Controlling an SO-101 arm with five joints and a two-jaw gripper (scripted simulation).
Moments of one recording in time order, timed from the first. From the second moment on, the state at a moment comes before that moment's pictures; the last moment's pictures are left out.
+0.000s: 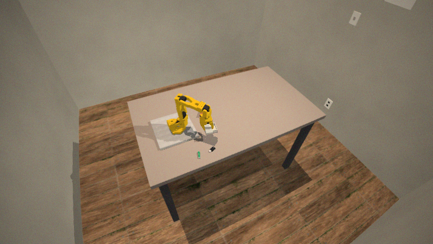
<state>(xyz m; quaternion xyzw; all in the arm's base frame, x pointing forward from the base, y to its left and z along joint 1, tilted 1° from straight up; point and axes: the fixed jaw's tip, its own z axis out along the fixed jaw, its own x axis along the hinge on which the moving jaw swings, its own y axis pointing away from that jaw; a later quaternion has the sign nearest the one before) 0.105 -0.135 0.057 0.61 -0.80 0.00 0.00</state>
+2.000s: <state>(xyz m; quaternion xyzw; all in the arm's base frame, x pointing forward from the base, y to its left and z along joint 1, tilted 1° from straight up) 0.109 -0.140 0.004 0.61 -0.79 0.02 0.00</state>
